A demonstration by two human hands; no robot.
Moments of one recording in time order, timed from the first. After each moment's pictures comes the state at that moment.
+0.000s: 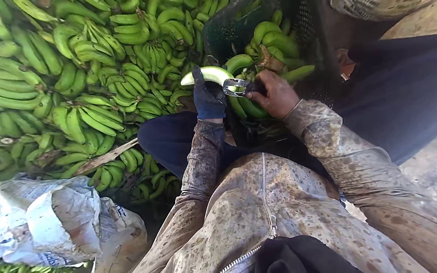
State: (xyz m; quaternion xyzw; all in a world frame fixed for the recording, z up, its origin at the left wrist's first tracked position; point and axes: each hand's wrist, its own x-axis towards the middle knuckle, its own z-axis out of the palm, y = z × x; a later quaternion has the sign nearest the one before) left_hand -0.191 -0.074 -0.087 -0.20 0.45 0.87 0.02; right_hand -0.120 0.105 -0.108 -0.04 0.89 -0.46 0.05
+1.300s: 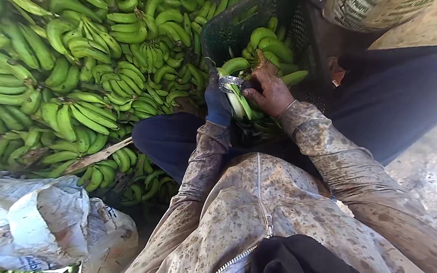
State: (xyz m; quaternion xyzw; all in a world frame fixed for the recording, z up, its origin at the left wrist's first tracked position) left_hand -0.172 -0.053 -0.093 -0.14 0.56 0.82 0.07; right_hand -0.126 0.107 -0.108 -0.06 0.89 -0.46 0.01
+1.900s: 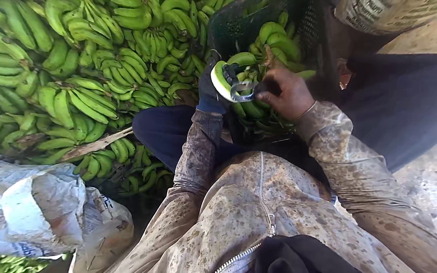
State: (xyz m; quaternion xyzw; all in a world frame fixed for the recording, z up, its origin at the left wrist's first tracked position) left_hand -0.196 -0.088 -0.096 -0.11 0.33 0.91 0.24; right_hand -0.112 0.124 -0.104 -0.13 0.87 -0.48 -0.05
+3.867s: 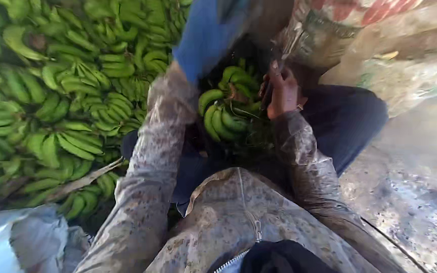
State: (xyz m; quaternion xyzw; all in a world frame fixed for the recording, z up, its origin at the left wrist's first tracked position) left_hand -0.267 0.050 0.069 0.36 0.88 0.29 0.05; right_hand -0.141 0.186 -0.076 0.26 0.50 -0.81 -0.16
